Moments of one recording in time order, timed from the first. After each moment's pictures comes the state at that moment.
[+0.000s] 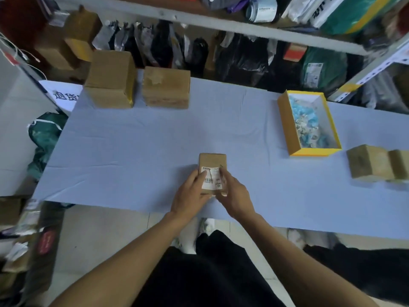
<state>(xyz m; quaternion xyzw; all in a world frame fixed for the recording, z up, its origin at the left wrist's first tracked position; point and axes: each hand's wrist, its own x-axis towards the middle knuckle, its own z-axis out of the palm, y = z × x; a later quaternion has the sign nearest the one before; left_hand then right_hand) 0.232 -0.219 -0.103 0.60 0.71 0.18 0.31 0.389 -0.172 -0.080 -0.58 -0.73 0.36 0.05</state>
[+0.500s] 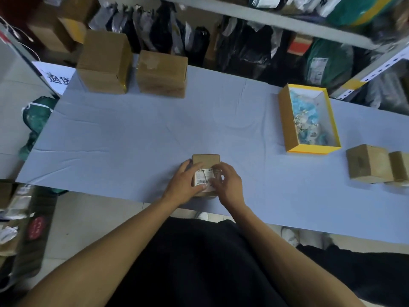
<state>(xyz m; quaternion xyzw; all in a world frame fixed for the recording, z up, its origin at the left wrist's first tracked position) 0.241 -0.209 -0.112 0.54 0.71 0.20 0.40 0.398 -0.165 -0.102 -0.59 -0.68 0.39 0.16</state>
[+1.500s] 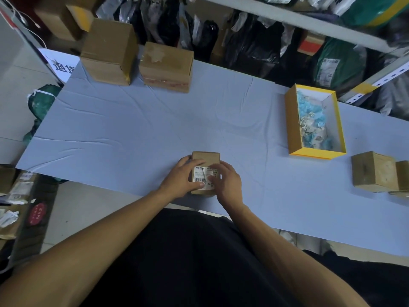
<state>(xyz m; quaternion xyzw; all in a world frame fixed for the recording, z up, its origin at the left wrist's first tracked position) 0.235 -0.201 -0.125 0.54 0.69 0.22 0.43 0.400 -0.159 -0.103 -0.59 -0.71 0.36 0.12</state>
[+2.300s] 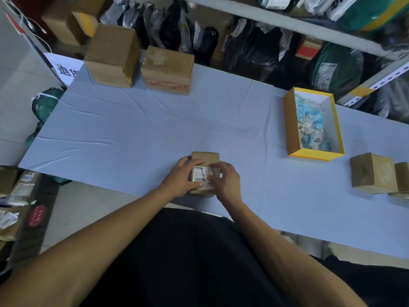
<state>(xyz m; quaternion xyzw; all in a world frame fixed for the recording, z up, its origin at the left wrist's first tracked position) 0.235 -0.204 -0.129 0.53 0.68 0.23 0.44 0.398 -0.159 -0.098 -0.60 -0.68 0.39 0.14</state>
